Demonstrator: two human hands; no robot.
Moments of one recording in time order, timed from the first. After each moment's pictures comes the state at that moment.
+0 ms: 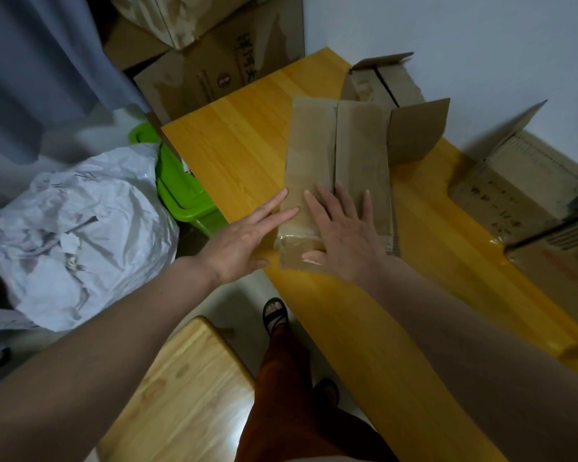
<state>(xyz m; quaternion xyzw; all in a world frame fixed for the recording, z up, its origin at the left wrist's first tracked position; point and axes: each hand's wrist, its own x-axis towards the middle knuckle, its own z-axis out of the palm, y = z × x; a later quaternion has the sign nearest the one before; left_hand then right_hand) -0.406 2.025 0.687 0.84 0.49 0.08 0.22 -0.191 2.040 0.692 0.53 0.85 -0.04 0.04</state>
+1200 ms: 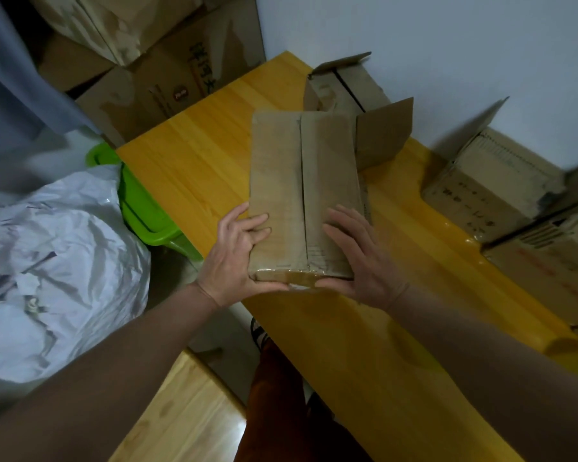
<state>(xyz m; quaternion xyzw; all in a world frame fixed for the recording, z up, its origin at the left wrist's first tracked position) -0.367 2.061 0.644 0.85 0.43 0.28 0.06 -0.111 2.053 0.653 0.39 0.88 -0.03 -0.28</state>
